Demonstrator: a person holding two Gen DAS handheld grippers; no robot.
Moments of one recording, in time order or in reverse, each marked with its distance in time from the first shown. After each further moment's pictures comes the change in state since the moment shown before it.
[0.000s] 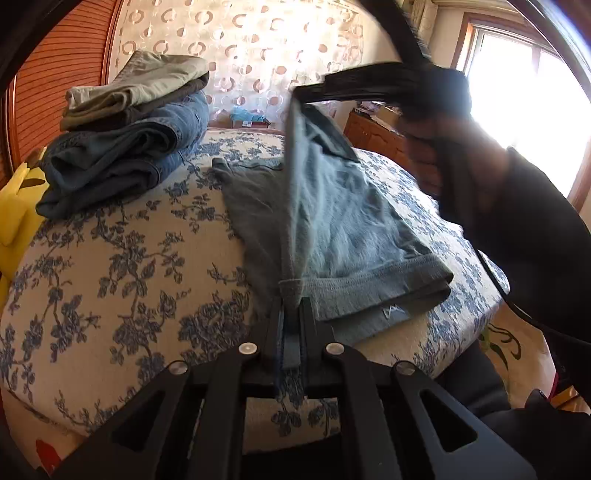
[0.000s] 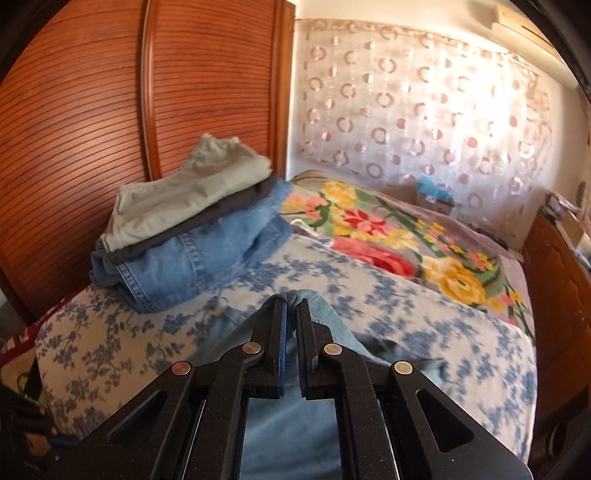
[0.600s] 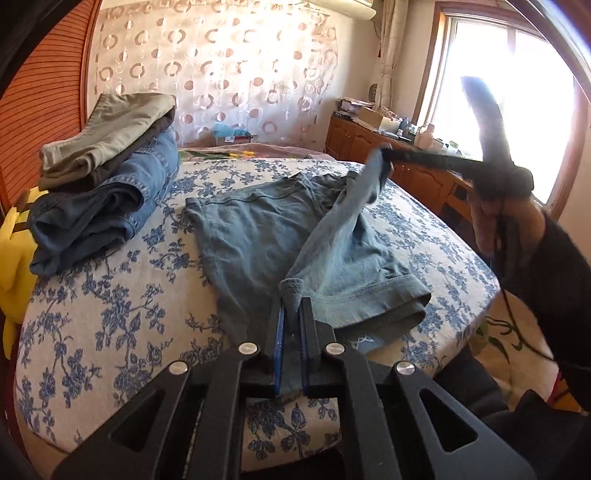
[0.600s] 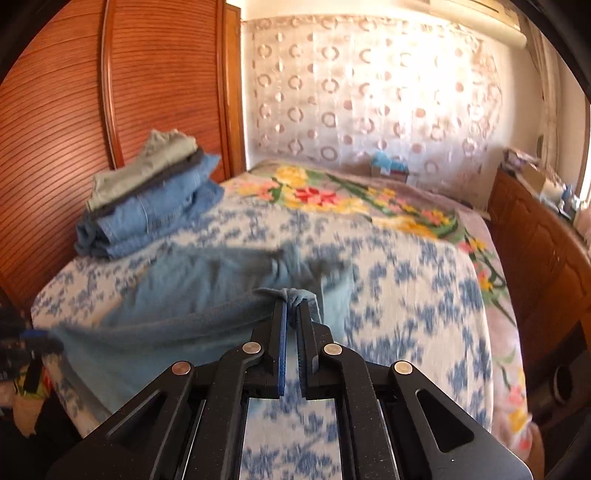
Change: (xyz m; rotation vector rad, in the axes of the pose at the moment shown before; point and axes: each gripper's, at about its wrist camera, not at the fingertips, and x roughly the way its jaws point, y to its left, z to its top) left arm -0.008 -0.028 0.028 0.102 -0.030 -0.004; right arm -0.092 -0.077 -0.086 0.142 -0.002 -0.105
